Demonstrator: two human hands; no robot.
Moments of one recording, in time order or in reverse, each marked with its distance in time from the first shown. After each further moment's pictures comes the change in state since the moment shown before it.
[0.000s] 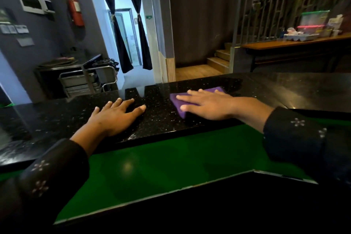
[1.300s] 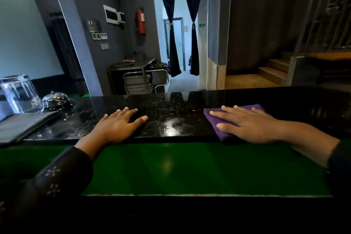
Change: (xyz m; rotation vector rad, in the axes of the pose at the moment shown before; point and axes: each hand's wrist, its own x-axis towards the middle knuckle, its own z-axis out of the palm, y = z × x) left_hand -0.082 -0.263 -0.032 0.015 0.077 -0.175; right_hand 0.011 -0.195 0.026 -0.058 -0.028 -0.118
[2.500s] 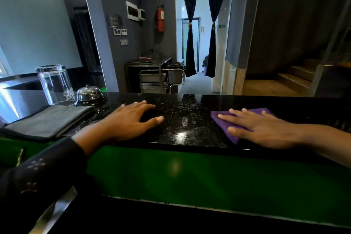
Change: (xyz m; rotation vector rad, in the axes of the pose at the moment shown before) left_hand -0.002 -0.083 -0.035 -0.077 -0.027 0.171; right_hand 0.068 -0.082 -0.003 0.019 -0.092 -0.139
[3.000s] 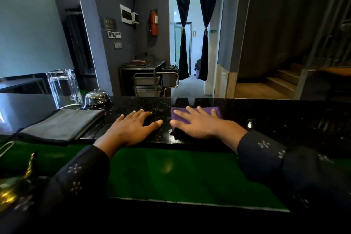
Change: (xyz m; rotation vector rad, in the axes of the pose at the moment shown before) left_hand 0.006 -0.037 0.016 0.022 0.008 -0.102; right_hand 0.084 -0.132 0.006 0.035 0.070 0.066
